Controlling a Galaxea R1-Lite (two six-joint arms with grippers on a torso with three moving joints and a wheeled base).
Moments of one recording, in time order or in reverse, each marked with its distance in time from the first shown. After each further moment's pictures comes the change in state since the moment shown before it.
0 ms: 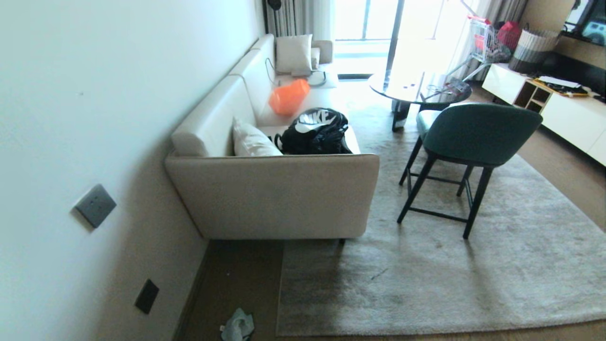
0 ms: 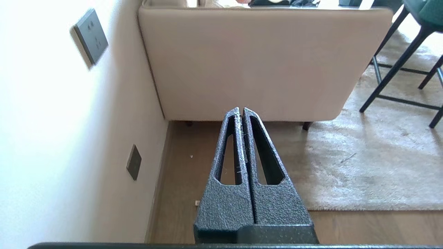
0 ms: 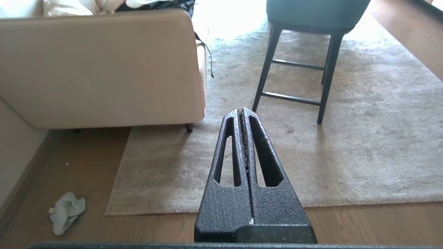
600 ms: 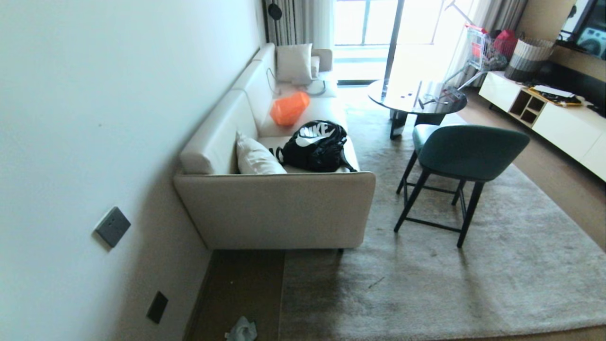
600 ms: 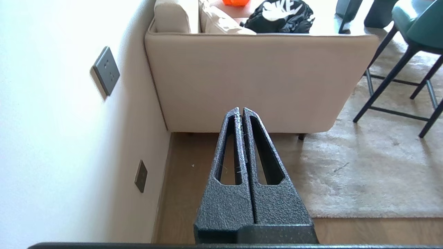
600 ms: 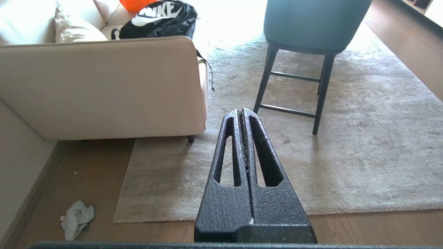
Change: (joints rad) left arm 0.000 0.000 0.000 0.000 0.000 0.000; right arm 0.000 0.000 0.000 0.000 0.000 0.000
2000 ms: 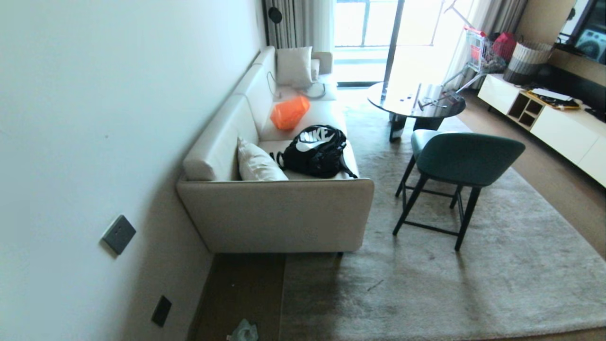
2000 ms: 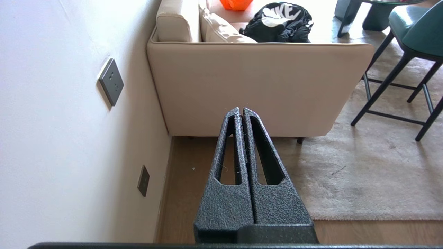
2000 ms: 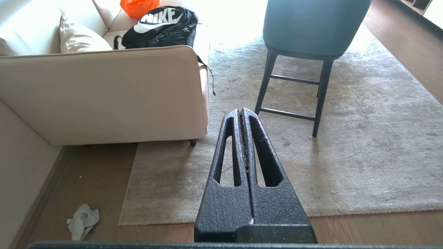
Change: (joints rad) left arm 0.000 0.000 0.000 0.000 0.000 0.000; right arm 0.000 0.000 0.000 0.001 -0.001 0.010
